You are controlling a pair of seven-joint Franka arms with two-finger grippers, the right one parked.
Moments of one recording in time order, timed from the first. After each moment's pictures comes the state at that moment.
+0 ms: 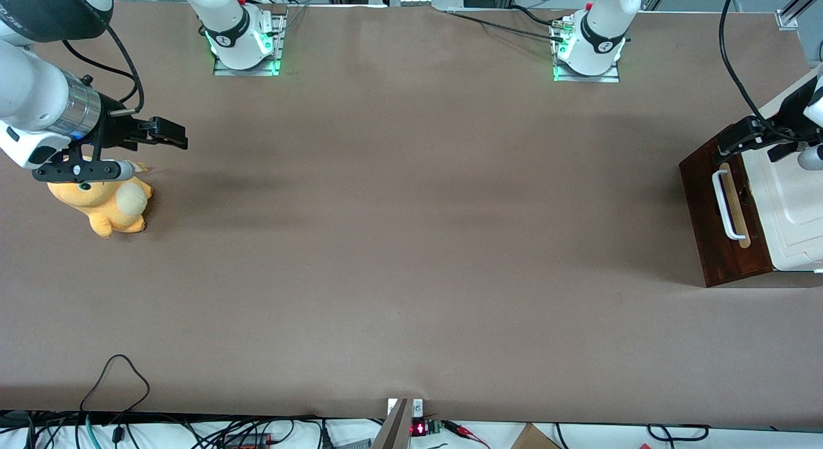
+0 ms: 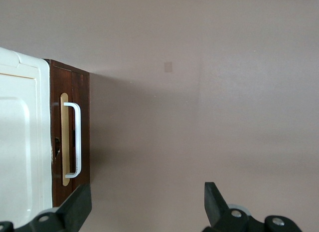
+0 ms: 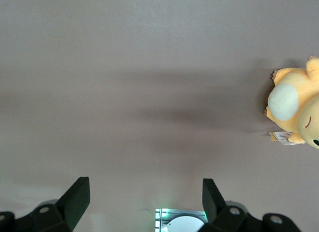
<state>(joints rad) 0.03 -0.02 0.02 -1.67 -0.02 1.68 -0.01</state>
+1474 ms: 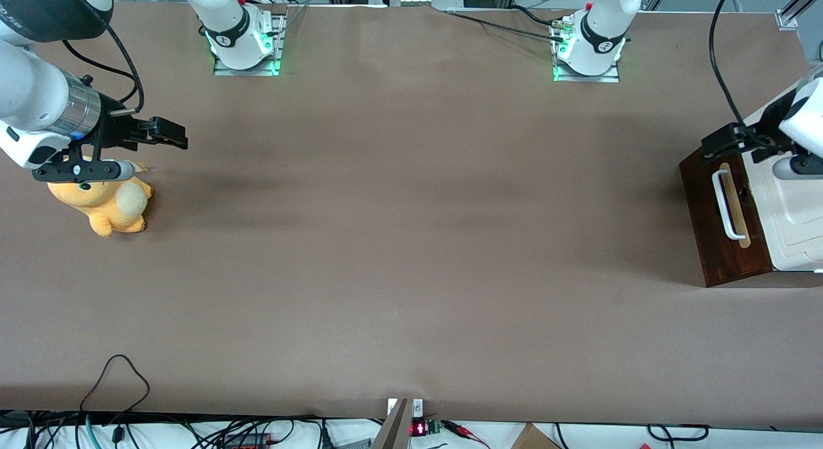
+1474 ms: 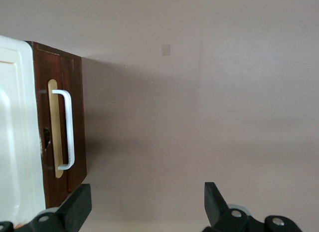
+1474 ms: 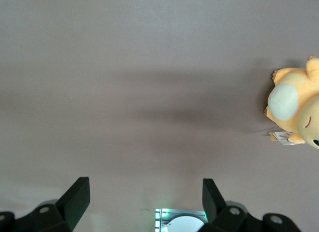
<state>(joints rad) 0.04 0.01 0.00 -1.70 -0.01 1.67 -0.01</state>
